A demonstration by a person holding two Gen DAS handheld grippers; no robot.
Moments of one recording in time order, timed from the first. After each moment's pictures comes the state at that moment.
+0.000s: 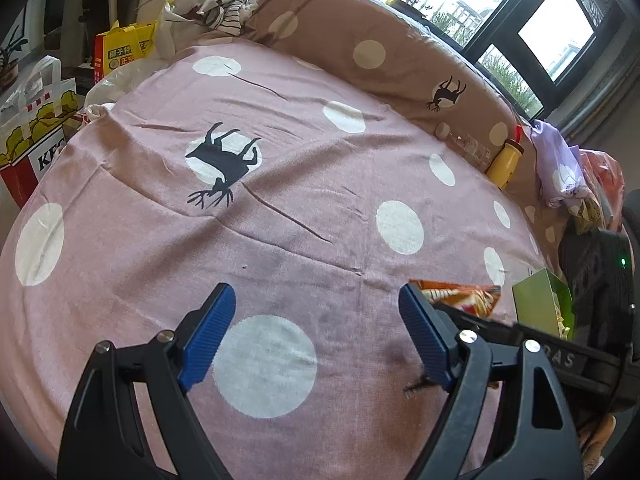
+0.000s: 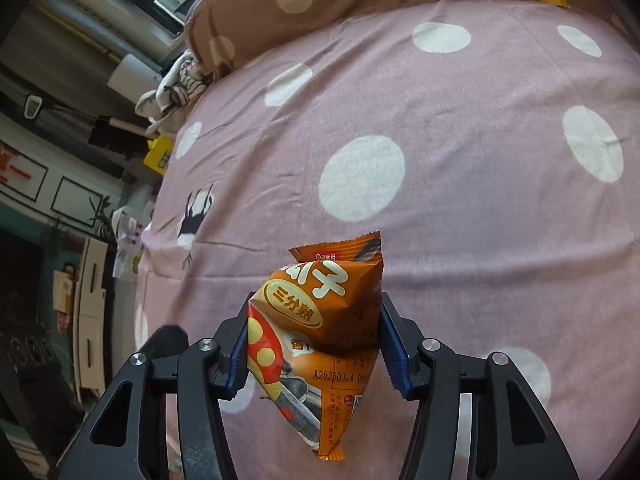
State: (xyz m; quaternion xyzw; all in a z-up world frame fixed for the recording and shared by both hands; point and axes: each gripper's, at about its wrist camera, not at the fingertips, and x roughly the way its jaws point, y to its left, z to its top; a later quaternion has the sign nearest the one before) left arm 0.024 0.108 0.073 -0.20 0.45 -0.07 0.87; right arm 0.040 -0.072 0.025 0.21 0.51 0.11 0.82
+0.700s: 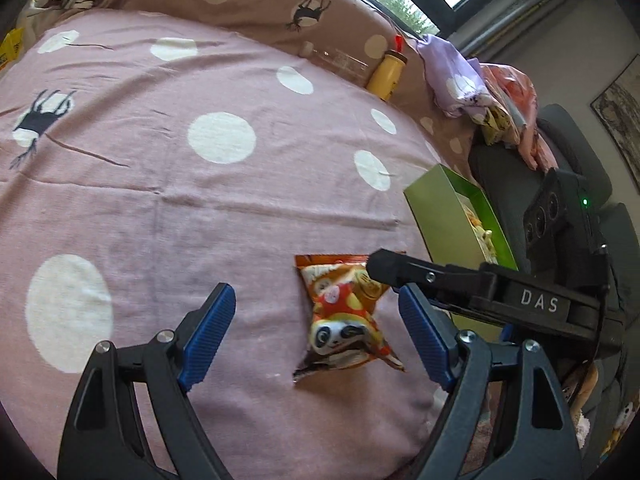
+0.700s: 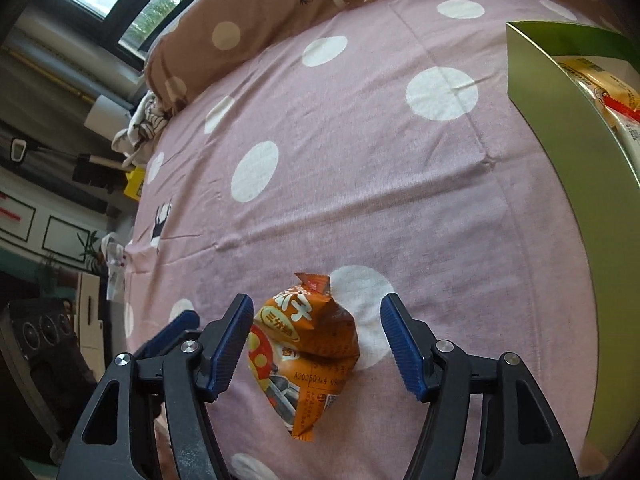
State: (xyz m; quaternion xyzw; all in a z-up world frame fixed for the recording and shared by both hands) left arm 0.000 0.000 0.062 -0.17 0.48 -0.29 0.81; right arm -0.020 -0.151 0.027 0.26 0.49 0.05 0.83
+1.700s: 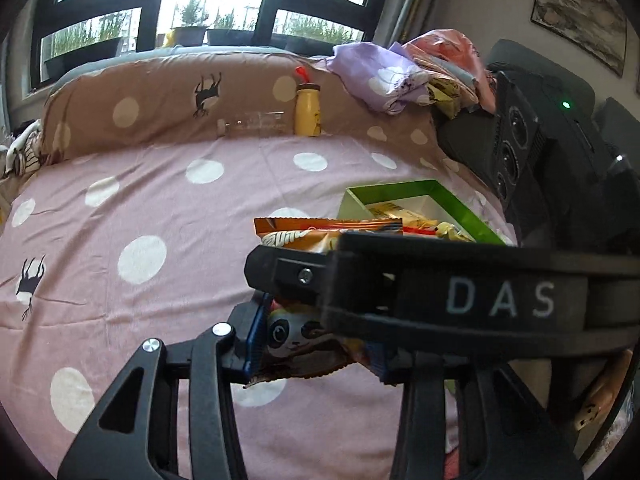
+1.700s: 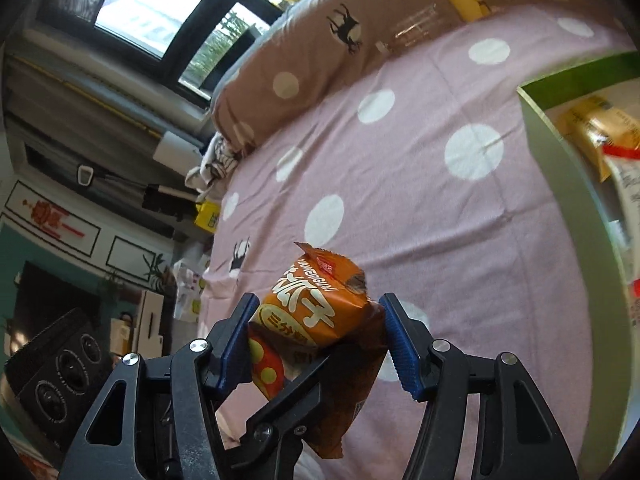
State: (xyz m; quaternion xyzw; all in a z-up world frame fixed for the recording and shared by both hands) left arm -0.035 -0.110 0.137 -0.01 0.35 -0.32 0.88; right arm -0.052 -0.190 0.079 0.31 0.39 0.13 0.86
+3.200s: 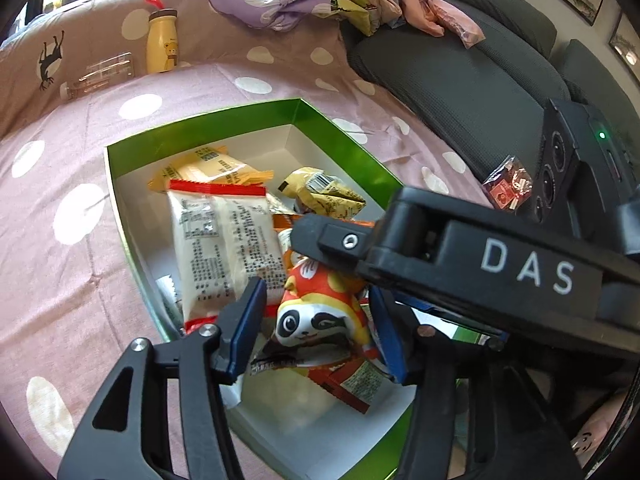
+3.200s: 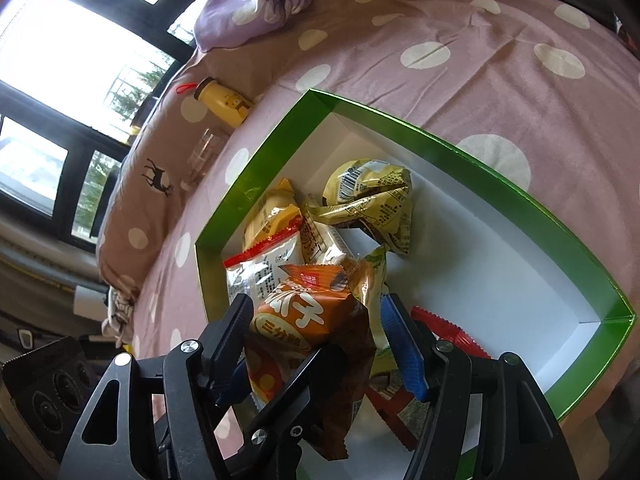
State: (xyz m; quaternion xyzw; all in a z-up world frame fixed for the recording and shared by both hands) left arm -0.035 -0.296 0.100 0.03 0.45 -0.43 0.78; right arm -0.131 -0.387 0.042 0.44 0.34 -0.12 0.82
